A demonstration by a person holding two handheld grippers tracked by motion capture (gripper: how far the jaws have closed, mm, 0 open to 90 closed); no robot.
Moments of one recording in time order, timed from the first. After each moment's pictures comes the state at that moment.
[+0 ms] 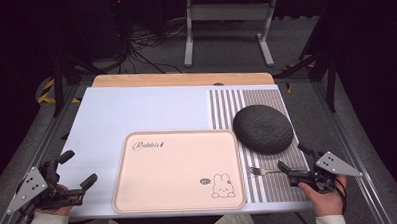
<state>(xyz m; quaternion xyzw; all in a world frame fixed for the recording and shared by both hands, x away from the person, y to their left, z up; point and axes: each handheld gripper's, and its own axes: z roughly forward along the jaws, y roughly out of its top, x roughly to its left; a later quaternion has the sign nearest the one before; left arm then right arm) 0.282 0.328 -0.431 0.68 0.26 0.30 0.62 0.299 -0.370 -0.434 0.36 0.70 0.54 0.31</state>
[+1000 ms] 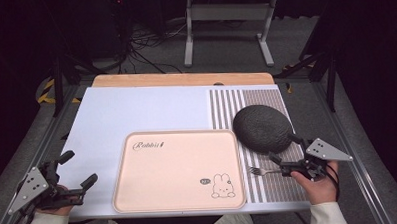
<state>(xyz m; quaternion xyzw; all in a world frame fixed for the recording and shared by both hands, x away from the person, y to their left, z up) 0.282 0.327 -0.431 0.68 0.27 0.30 0.61 0.325 -0.346 -0.408 0.33 0.72 0.54 0.29</state>
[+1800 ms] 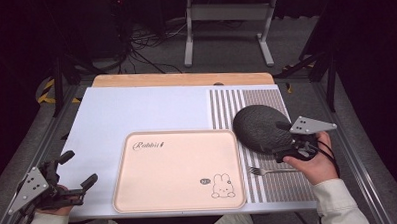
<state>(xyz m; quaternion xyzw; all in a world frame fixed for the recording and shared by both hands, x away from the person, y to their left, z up) 0.282 0.327 -0.431 0.68 0.27 0.30 0.61 0.359 -0.318 -0.357 0.30 0.81 0.44 0.23</state>
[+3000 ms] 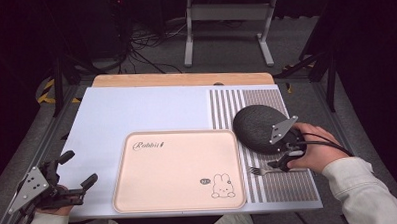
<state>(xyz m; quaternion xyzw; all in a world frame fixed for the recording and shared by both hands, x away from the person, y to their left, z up) 0.283 0.327 -0.431 0.69 0.27 0.30 0.60 0.377 -0.300 -0.358 0.17 0.97 0.16 0.11</state>
